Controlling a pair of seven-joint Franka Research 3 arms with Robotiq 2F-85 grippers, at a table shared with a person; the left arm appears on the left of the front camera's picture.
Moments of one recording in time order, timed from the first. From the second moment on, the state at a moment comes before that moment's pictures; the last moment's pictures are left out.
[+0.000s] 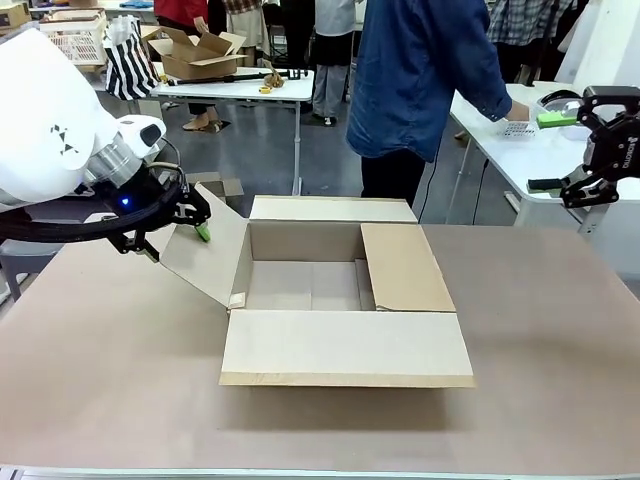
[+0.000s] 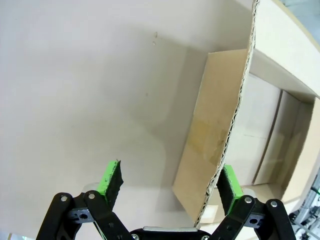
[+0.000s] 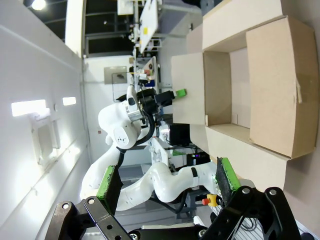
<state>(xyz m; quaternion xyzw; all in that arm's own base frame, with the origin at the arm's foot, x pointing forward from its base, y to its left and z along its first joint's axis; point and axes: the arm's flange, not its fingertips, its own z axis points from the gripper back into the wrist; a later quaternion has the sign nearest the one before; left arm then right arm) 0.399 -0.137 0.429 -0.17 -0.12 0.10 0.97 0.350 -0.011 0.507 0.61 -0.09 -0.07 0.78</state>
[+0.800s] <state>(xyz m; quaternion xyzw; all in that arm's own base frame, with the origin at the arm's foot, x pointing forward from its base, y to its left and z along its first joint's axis) 0.399 -0.137 0.430 -0.17 -0.12 0.10 0.97 0.324 0.234 0.506 0.33 -0.15 0.22 0.90</state>
